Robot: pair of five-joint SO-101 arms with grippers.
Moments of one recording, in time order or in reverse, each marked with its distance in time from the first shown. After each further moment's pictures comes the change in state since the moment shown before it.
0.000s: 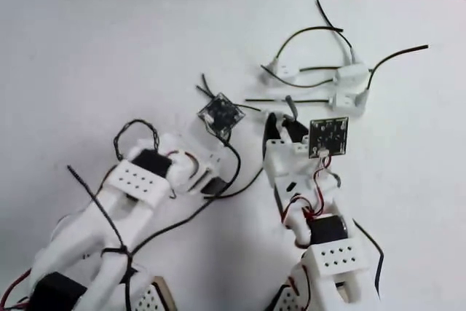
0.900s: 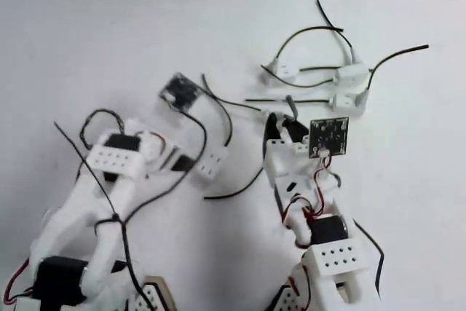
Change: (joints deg) left arm -16.3 7.1 -3.9 -3.3 -6.1; right arm 0.1 0.0 0.0 0.0 0.0
